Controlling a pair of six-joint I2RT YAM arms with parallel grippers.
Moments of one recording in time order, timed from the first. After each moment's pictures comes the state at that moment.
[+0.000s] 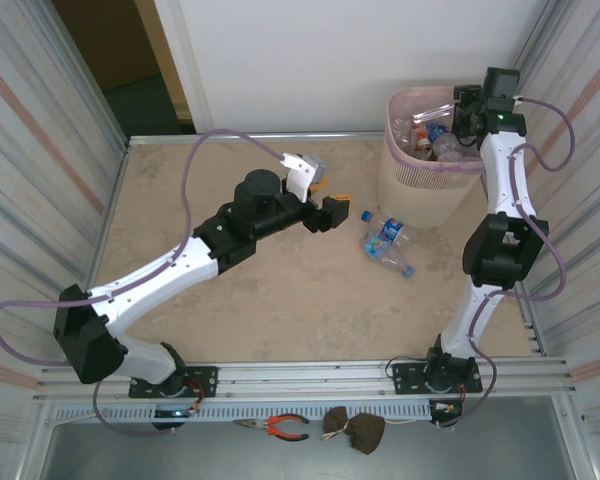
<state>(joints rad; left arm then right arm) -0.86 1.40 1.24 0.00 0.11 -0.21 -0.16 1.99 2.05 -0.59 -0.14 1.39</state>
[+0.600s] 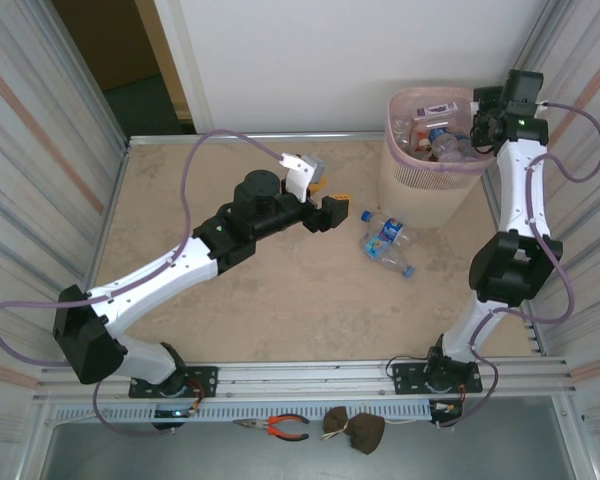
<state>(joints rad) -0.86 1.39 1.23 0.00 0.10 -0.23 -0.22 1.82 1.96 -0.69 -0.07 1.32</state>
